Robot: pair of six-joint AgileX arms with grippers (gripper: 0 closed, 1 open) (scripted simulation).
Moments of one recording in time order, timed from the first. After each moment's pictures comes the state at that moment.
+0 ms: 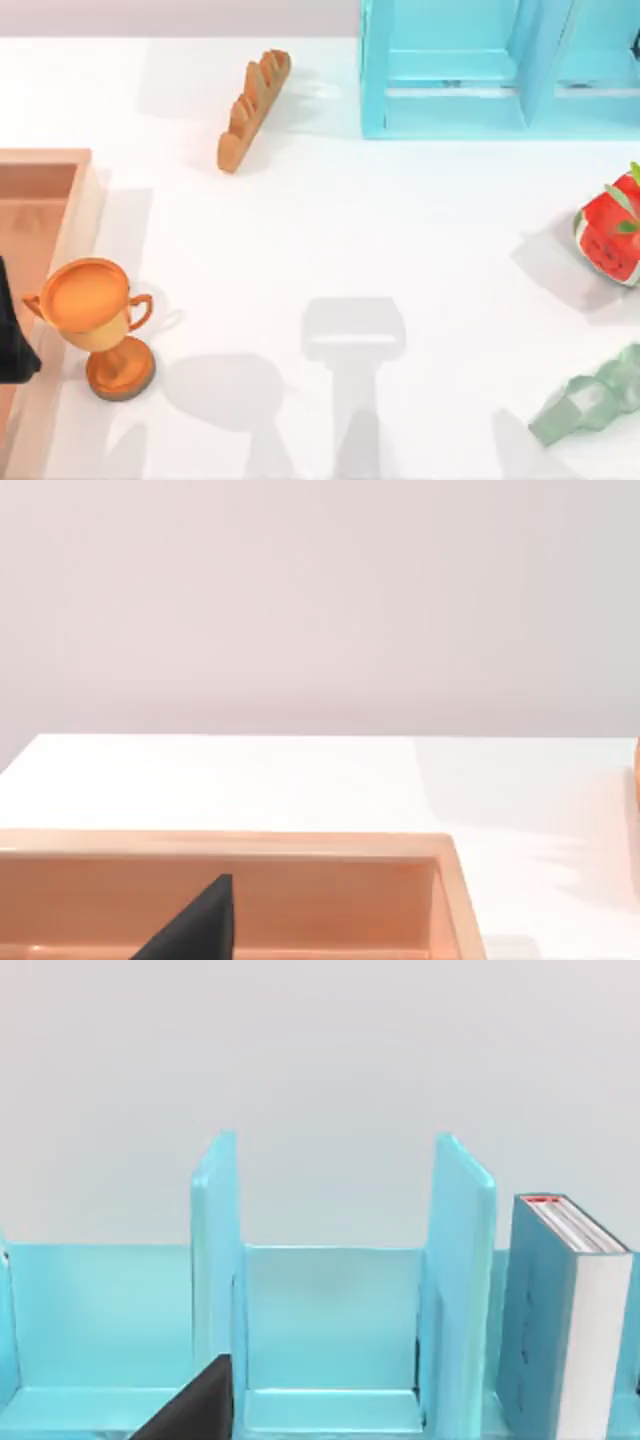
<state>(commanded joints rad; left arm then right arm) 0.00 0.00 0.00 0.00 0.00 0.00 -0.09 0.38 0.20 0.30 -0.07 0.00</state>
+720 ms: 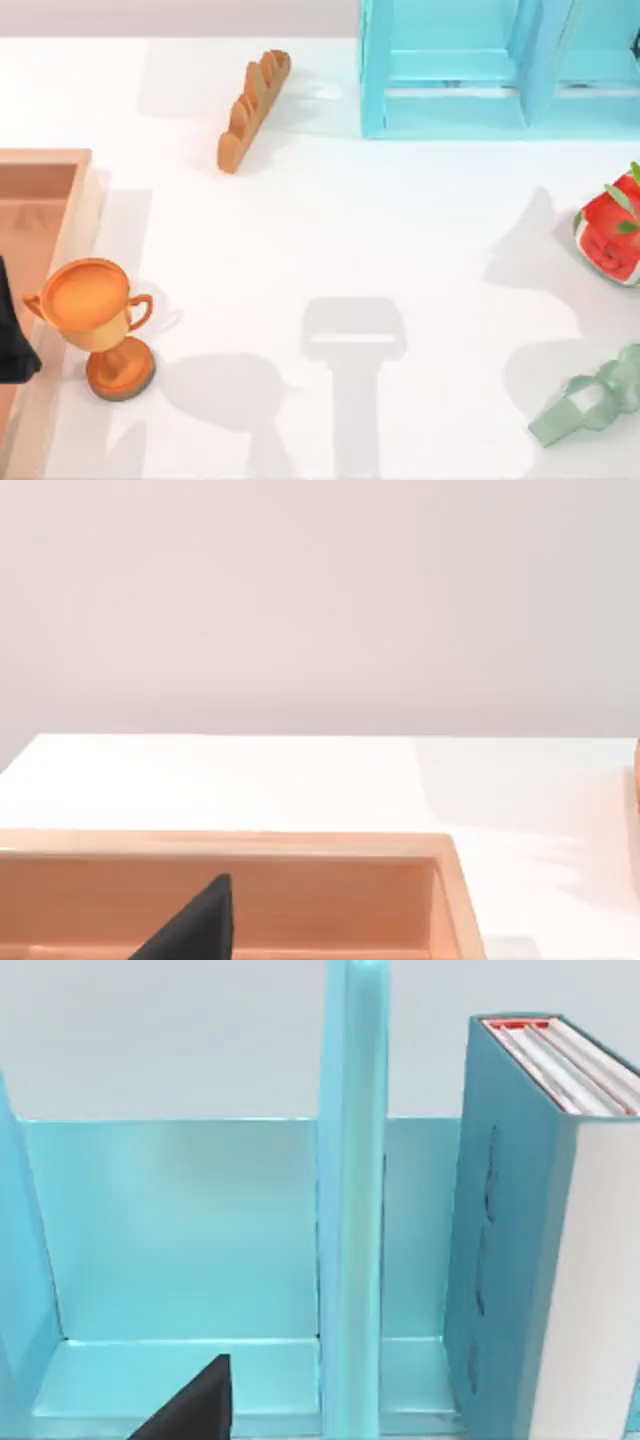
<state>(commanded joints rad) 0.00 0.00 0.00 0.00 0.00 0.00 -0.32 1.80 0.68 1.08 -0.28 0.01</state>
